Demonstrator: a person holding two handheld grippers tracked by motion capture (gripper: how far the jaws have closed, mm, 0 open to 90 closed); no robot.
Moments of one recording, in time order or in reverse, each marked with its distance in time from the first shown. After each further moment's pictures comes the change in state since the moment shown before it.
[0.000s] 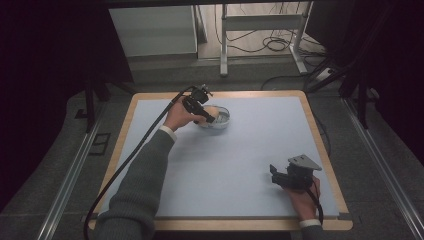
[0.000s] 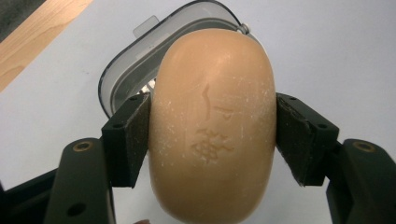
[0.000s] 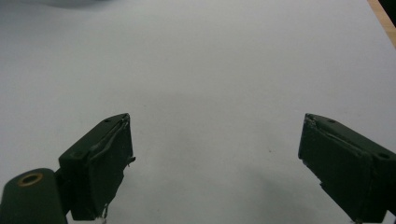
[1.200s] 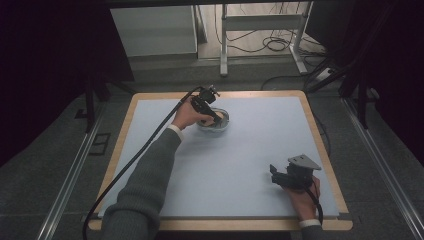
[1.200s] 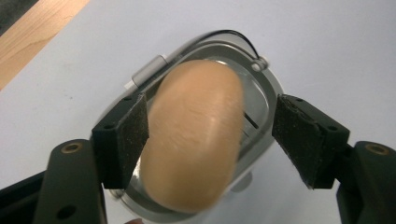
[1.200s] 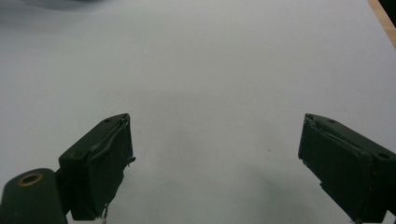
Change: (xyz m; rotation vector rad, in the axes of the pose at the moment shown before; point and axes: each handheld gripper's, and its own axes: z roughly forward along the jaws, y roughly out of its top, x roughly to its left) left arm 0.001 0.014 0.027 -0.005 -0.009 0.012; right arm 0.000 0.000 0.001 0.006 -0.007 0.001
